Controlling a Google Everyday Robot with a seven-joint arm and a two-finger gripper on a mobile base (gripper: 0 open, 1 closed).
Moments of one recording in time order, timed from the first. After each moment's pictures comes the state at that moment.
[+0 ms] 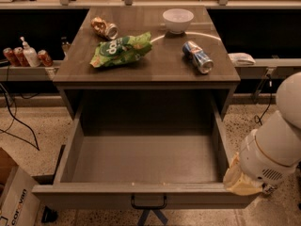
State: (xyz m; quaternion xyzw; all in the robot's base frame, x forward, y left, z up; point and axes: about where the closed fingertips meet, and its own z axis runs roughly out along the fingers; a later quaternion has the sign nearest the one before) arm 0.329 -0.197 0.761 -0.60 0.79 0.12 0.06
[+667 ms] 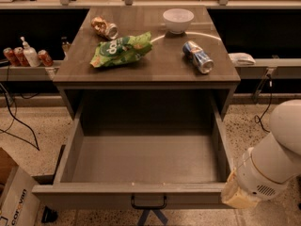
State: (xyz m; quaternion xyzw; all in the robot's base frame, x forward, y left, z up) arm 0.317 -0.202 0.707 -0.59 0.80 0.14 0.06
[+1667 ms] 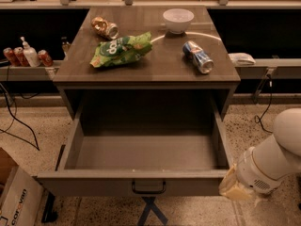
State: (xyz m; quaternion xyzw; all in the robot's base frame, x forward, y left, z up) arm 0.348 -0.215 0.669 -0.56 0.81 0.16 0.10
